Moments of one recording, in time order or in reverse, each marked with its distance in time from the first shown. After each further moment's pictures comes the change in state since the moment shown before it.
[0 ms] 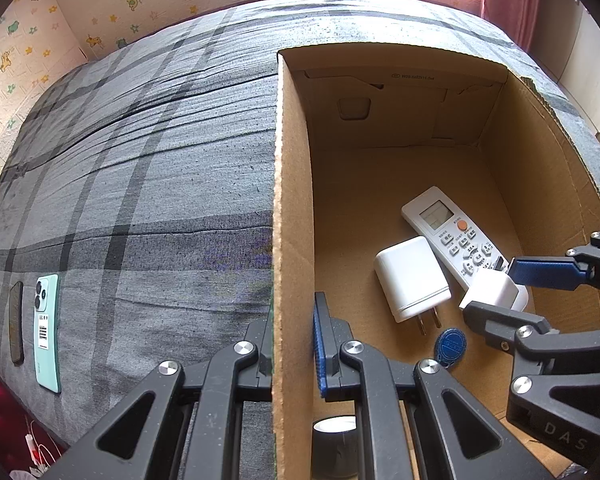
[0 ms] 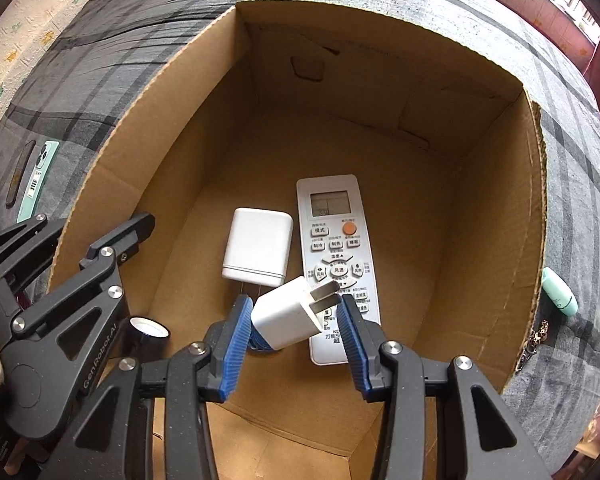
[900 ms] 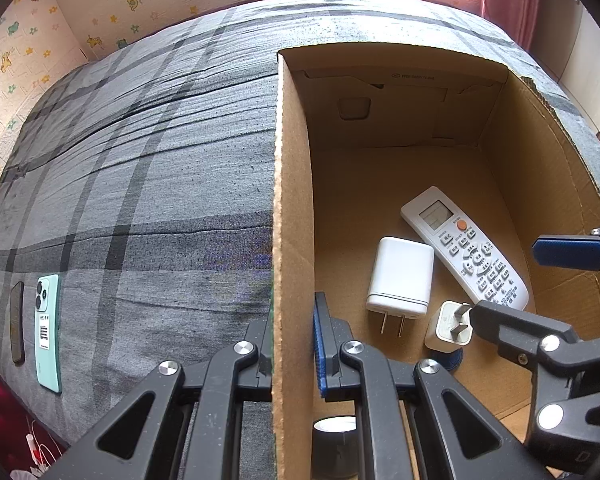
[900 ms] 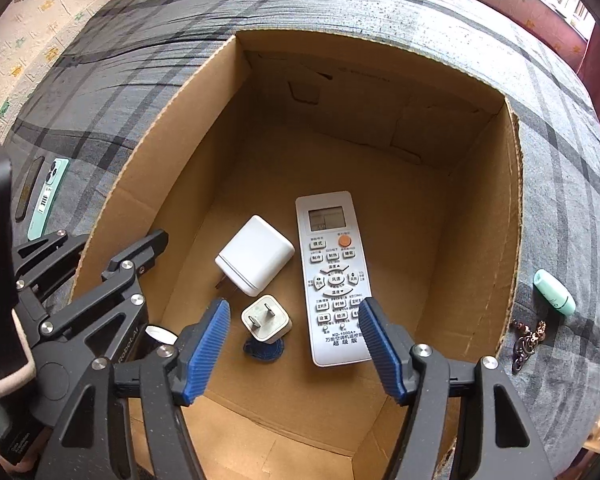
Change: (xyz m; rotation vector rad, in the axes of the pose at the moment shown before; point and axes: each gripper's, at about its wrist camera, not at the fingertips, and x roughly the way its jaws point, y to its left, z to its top) left arm 0.000 0.000 0.000 0.000 0.000 0.001; right arm -0.016 -0.011 0.000 0.017 -0.069 0.015
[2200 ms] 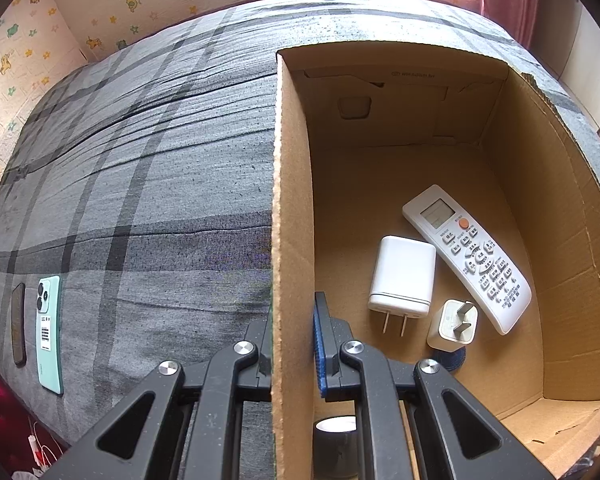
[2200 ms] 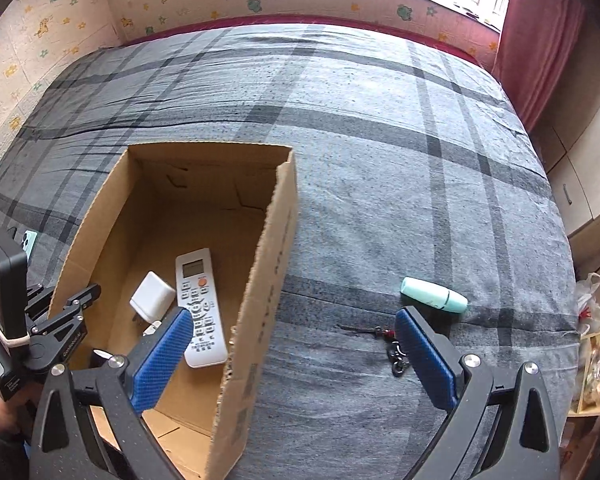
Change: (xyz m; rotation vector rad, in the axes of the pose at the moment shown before) left arm 0.002 -0.002 -0.001 0.007 0.000 0.011; right arm -0.094 -0.104 -0.020 0.165 -0.186 -0.144
